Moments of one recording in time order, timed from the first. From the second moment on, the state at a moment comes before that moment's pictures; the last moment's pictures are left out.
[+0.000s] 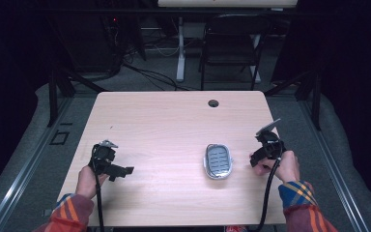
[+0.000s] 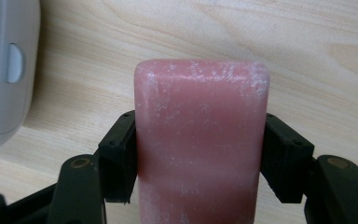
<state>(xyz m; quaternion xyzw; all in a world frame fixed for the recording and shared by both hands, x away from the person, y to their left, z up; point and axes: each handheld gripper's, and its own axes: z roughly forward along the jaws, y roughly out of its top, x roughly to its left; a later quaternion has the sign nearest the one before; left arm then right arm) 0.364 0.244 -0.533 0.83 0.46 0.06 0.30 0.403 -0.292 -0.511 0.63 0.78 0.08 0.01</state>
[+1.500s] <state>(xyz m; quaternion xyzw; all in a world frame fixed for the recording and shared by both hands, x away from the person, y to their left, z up) 0.364 0.244 -0.533 0.84 0.46 0.06 0.29 0.409 -0.249 -0.463 0.58 0.81 0.09 0.01</state>
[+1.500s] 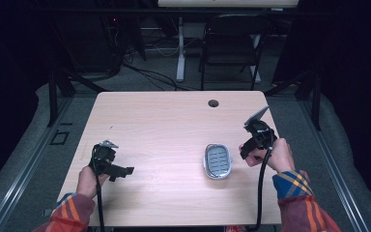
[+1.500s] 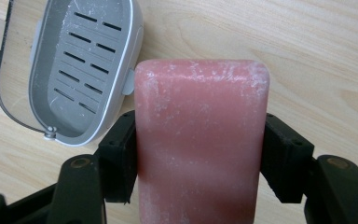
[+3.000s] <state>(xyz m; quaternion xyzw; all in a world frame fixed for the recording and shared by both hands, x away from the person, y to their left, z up) 0.364 0.242 -0.533 0.84 0.46 0.06 0.30 0.424 -0.195 -0.457 0.54 0.84 0.07 0.01</state>
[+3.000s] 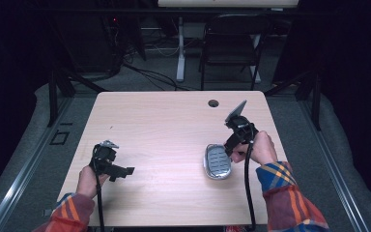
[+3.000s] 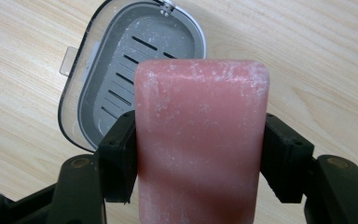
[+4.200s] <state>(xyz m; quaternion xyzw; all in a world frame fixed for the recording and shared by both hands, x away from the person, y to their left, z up) 0.364 0.242 -0.534 0.84 0.45 0.06 0.29 0.438 -0.151 -0.483 0.51 0.86 0.02 -0.01</state>
